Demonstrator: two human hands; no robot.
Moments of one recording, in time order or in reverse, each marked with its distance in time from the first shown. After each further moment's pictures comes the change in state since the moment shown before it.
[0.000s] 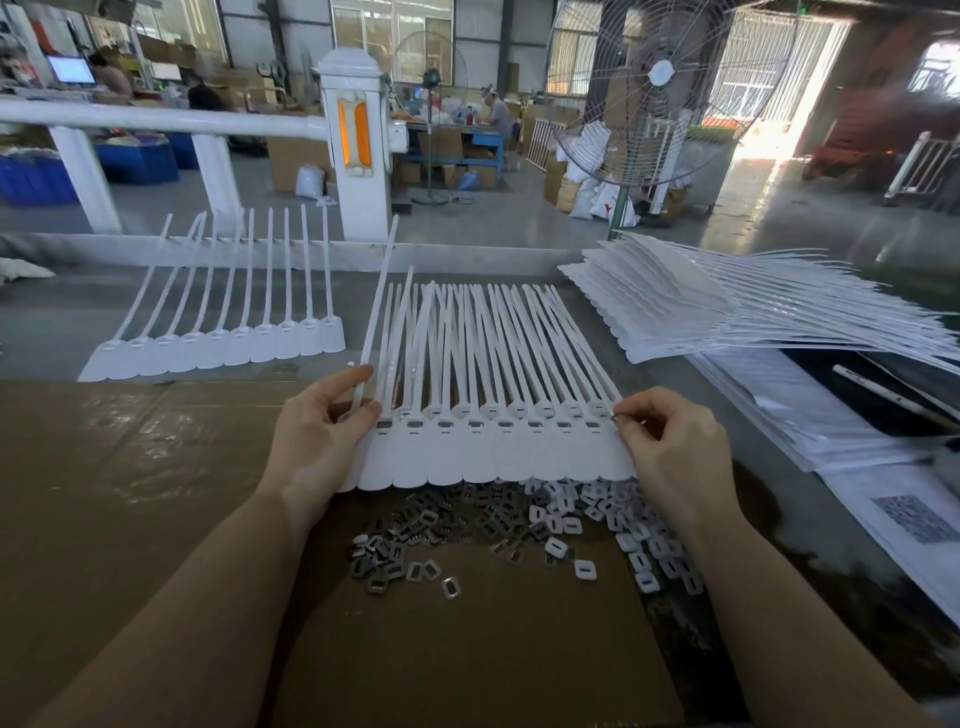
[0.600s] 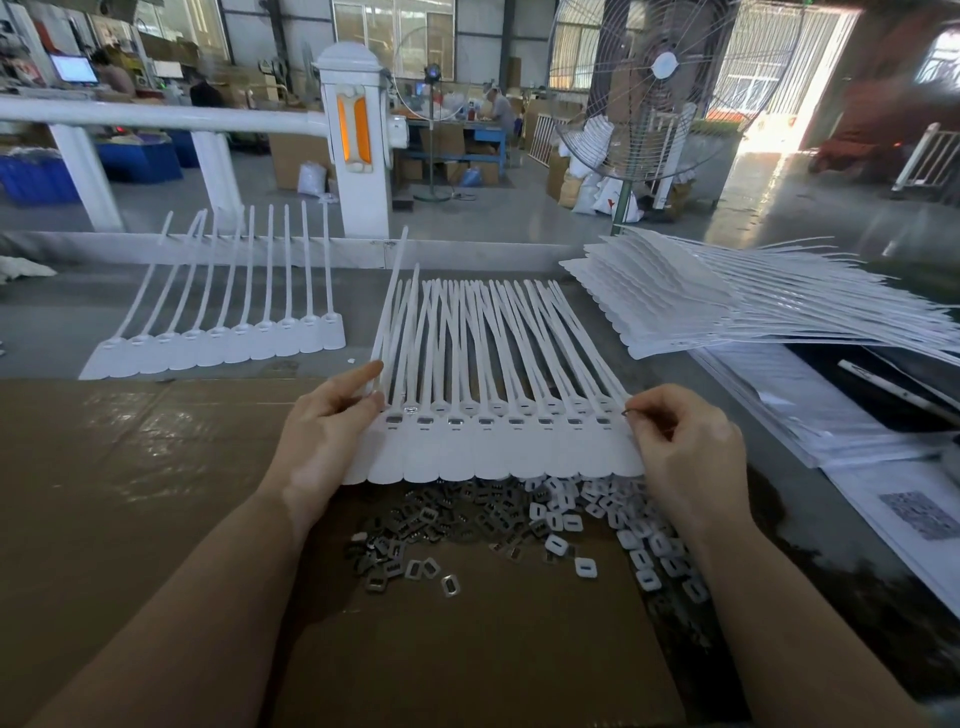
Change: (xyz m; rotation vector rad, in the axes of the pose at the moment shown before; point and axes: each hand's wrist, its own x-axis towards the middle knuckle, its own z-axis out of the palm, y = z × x) left_hand -0.002 0.003 0.001 -0.049 -0.075 -0.032; right_hand -0.005 0.003 -0.003 0.005 0.067 -0.049
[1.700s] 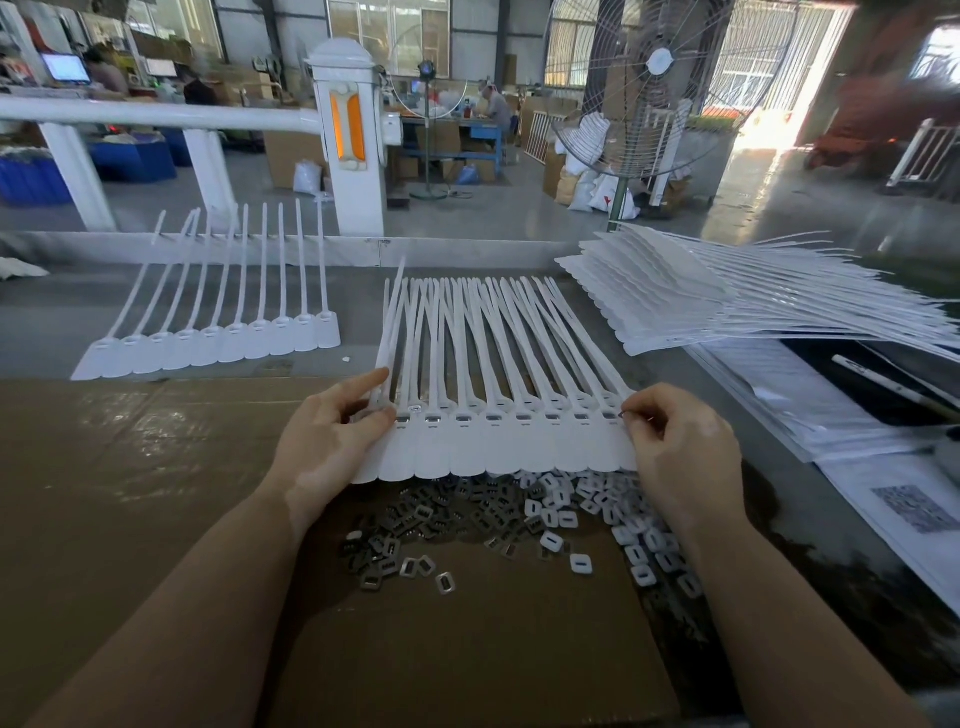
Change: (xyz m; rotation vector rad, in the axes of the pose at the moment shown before) left_hand 0.002 -0.003 0.002 0.219 -0.038 0.037; right_hand -0.001 0.001 0.001 -0.116 0.010 -0.044
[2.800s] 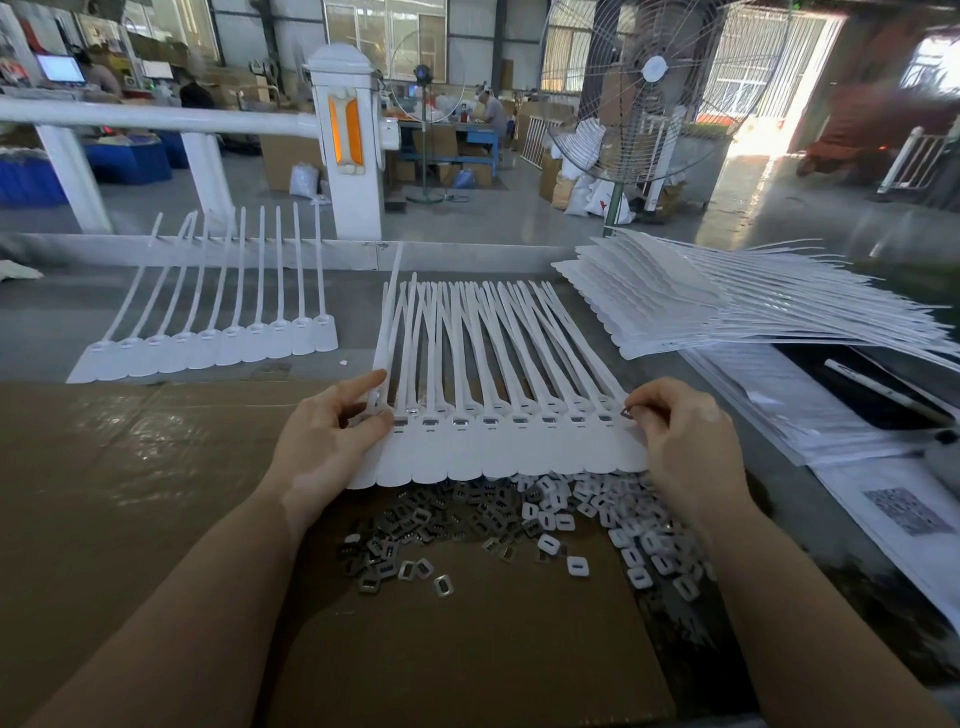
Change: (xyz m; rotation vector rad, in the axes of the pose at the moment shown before) left_hand -0.002 0.003 -0.001 -0.014 0.004 0.021; right_hand 0.012 -0.004 -0.009 -0.007 -0.084 0.073
